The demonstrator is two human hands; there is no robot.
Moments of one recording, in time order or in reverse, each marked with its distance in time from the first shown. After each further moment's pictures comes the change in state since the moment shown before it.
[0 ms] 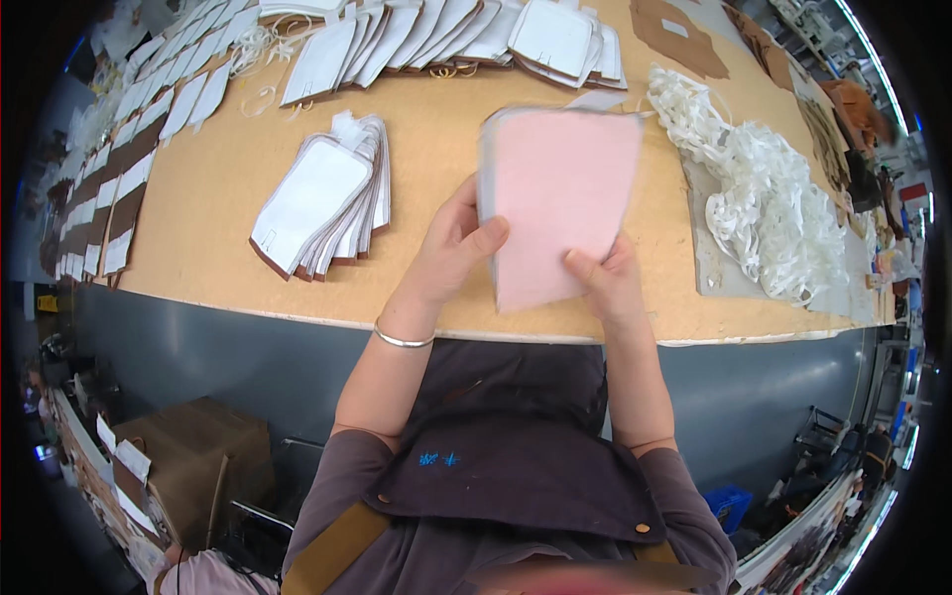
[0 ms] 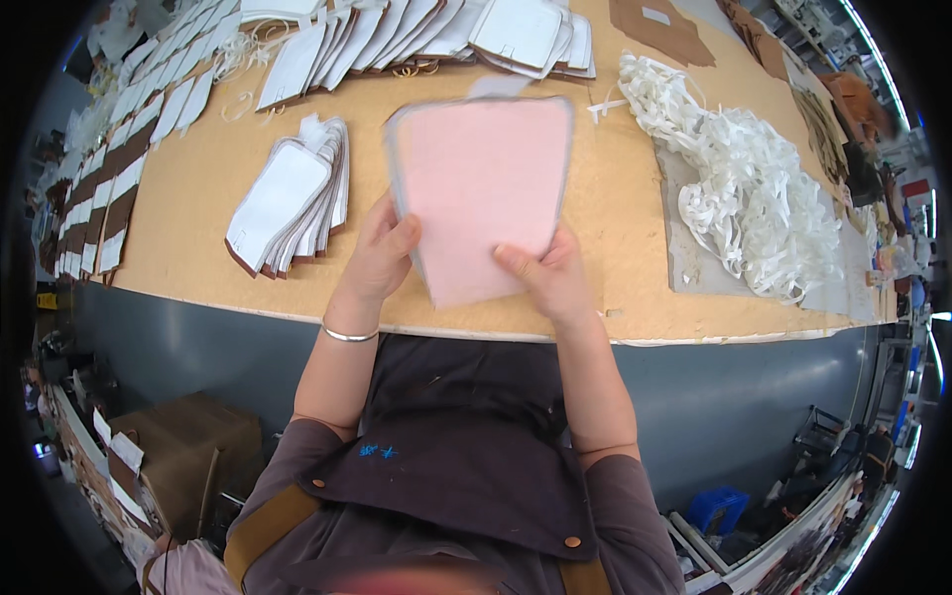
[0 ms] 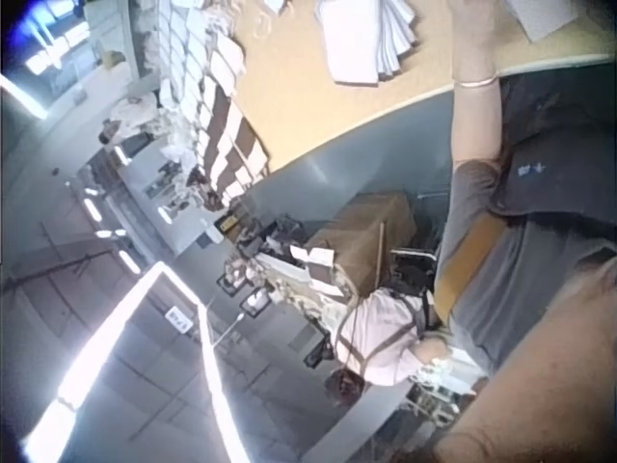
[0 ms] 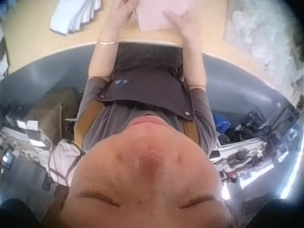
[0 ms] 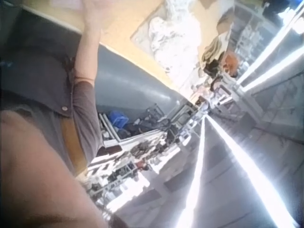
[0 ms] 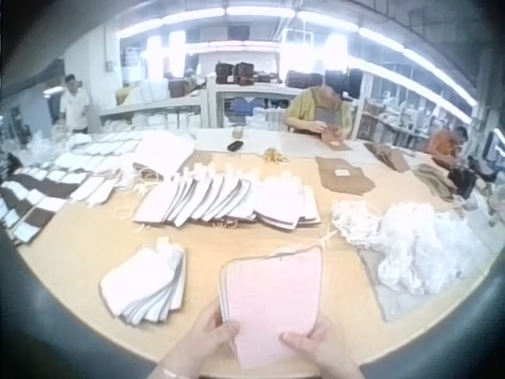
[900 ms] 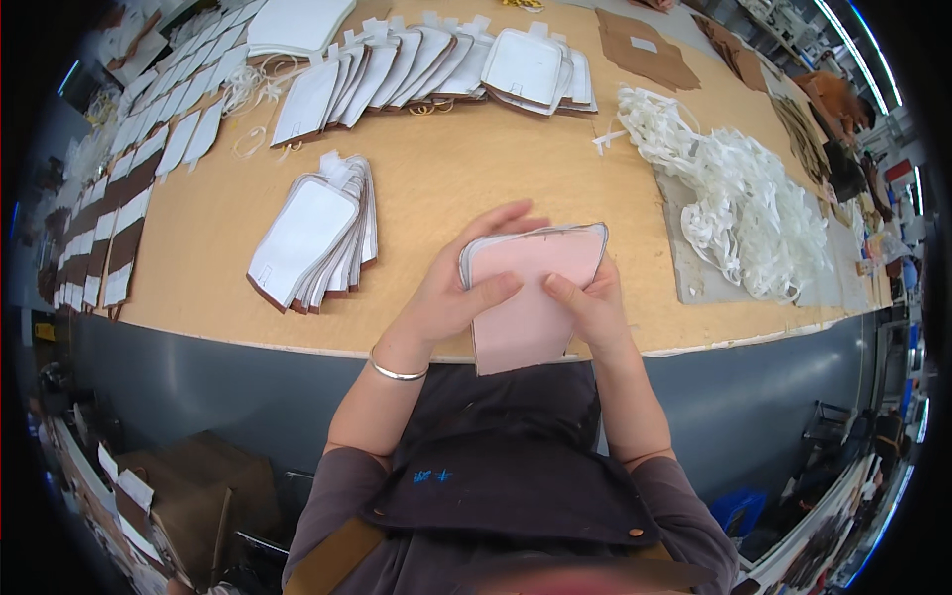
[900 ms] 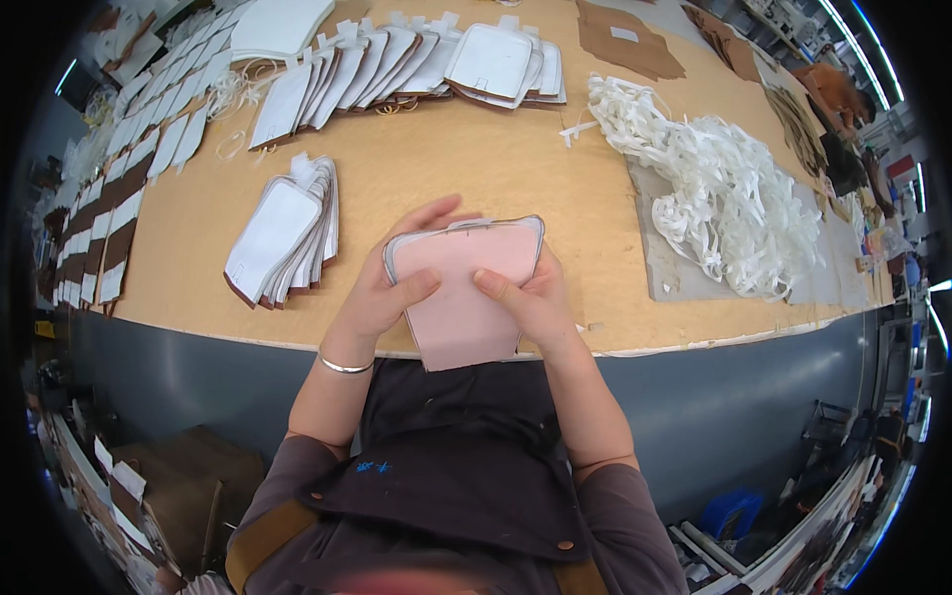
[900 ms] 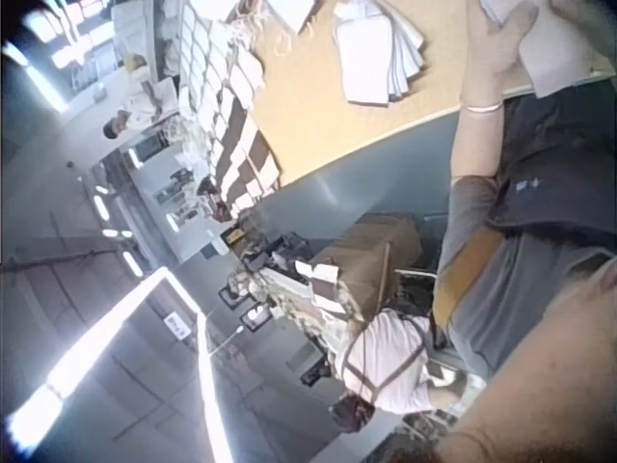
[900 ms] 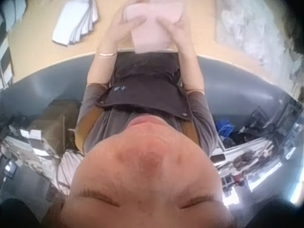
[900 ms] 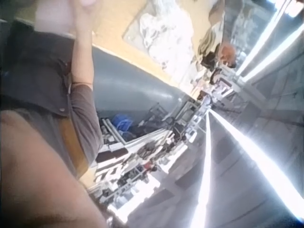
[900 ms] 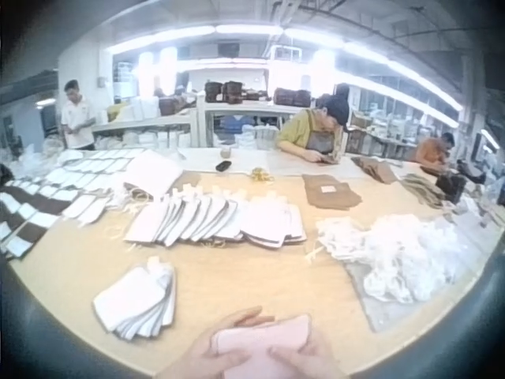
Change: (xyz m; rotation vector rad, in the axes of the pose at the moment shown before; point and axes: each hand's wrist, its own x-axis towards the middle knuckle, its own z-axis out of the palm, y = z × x) left_hand -0.002 0.005 0.023 0.299 -0.148 0.020; right_hand -0.009 -0.014 0.004 -0.027 0.003 -0.040
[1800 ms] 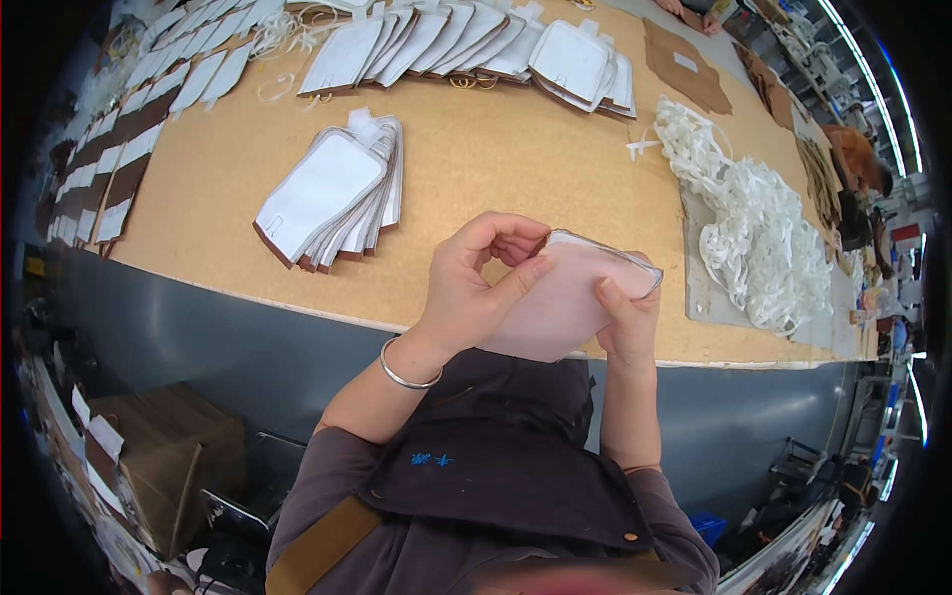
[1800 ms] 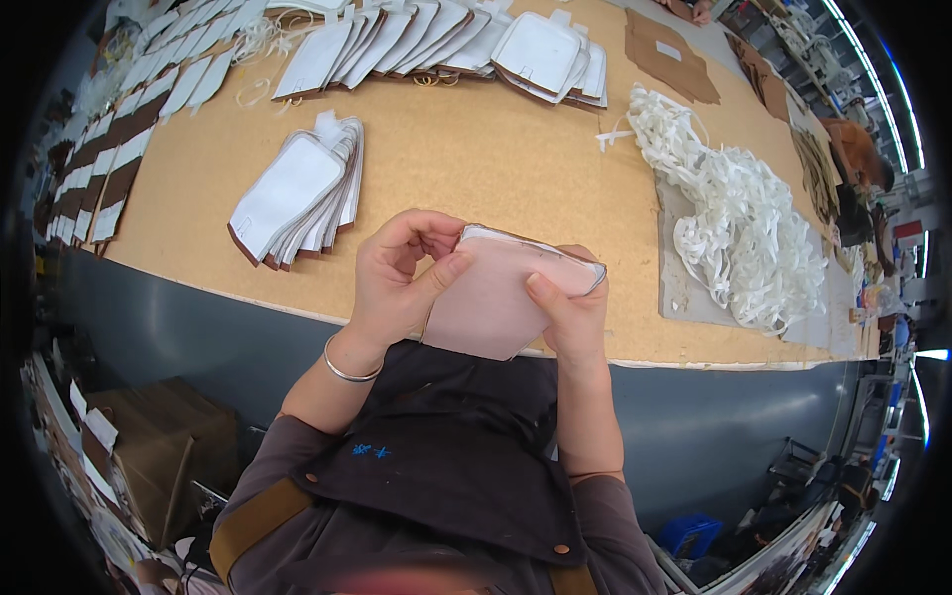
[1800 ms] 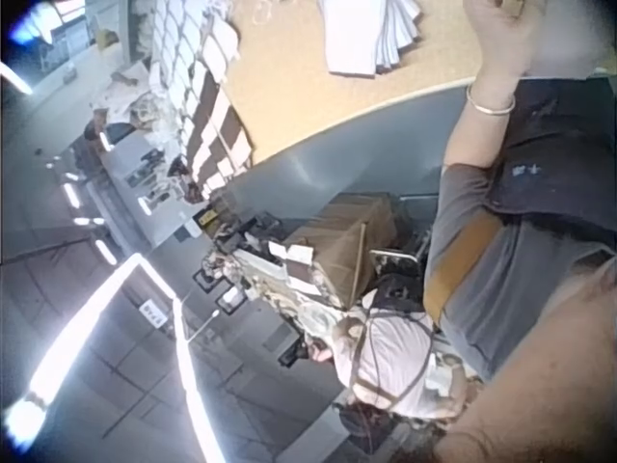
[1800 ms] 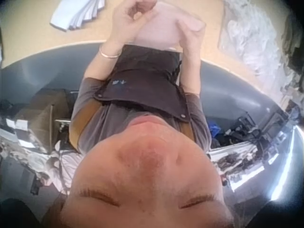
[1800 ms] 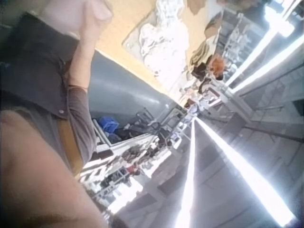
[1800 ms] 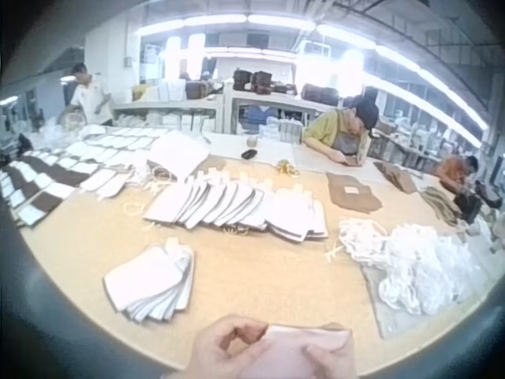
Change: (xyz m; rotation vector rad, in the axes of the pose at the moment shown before) left_hand -0.020 0.003 0.006 0.265 0.265 0.207; right_hand -0.013 -0.008 -0.002 0.110 0.084 0.000
